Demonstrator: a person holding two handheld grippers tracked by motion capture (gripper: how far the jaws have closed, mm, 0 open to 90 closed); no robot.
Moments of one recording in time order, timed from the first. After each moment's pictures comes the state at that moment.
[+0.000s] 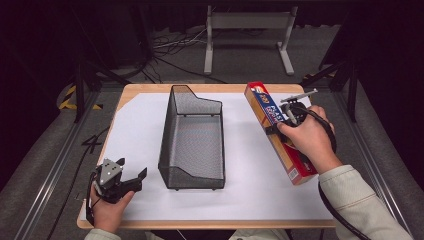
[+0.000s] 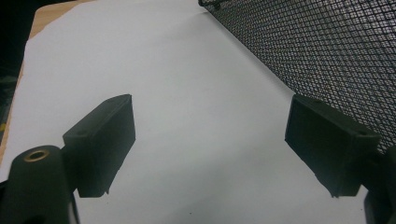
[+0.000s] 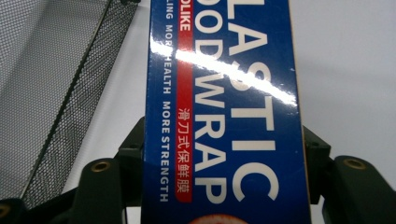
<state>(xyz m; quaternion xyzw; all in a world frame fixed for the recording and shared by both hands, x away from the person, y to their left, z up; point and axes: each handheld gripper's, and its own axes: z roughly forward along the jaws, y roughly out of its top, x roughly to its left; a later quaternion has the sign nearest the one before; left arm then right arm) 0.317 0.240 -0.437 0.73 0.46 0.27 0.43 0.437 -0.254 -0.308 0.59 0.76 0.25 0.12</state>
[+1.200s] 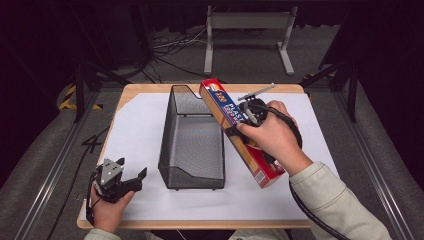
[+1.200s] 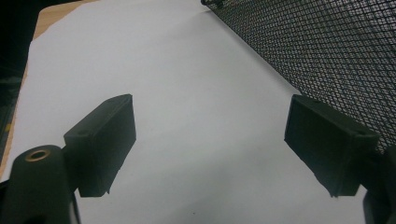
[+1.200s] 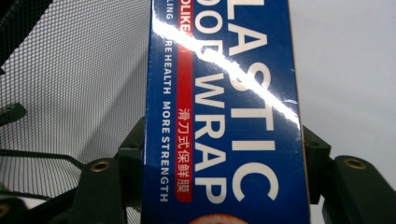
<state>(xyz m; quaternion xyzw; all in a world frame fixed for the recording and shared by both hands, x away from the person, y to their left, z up) 0.318 0.239 -0.438 0.73 0.46 0.28 0.42 0.418 -0.144 -0.279 0.51 0.80 0.29 0.09</state>
